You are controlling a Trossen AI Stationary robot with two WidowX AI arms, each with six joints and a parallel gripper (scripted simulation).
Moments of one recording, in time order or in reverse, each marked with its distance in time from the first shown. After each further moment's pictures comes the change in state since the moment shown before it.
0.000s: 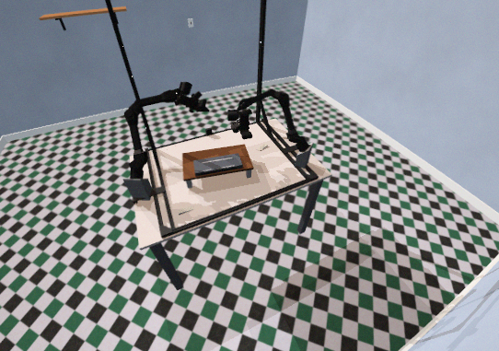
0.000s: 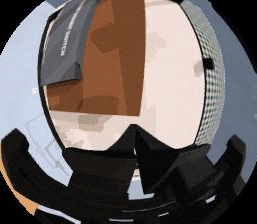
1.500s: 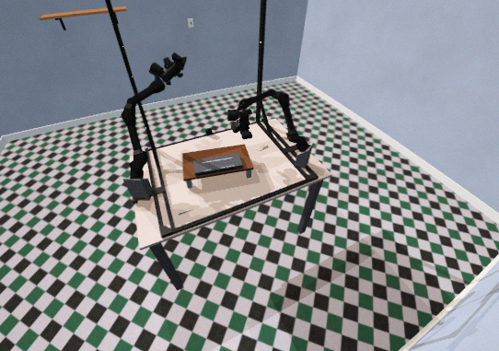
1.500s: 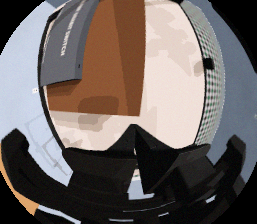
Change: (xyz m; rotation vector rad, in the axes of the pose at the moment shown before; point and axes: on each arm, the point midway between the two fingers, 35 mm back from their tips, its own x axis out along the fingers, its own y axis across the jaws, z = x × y) left arm 0.000 0.000 0.000 0.000 0.000 0.000; right arm -0.204 0.056 0.248 -0.402 -1.132 -0.295
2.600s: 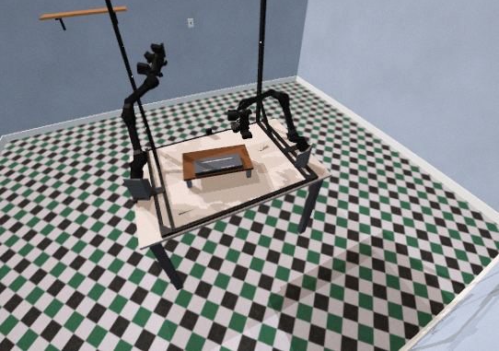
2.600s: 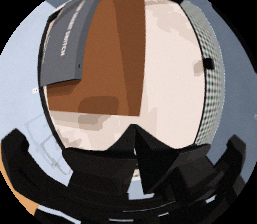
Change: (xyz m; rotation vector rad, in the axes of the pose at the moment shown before) left arm 0.000 0.000 0.000 0.000 0.000 0.000; right arm -0.025 -0.016 0.143 -0.046 -0.469 -0.118
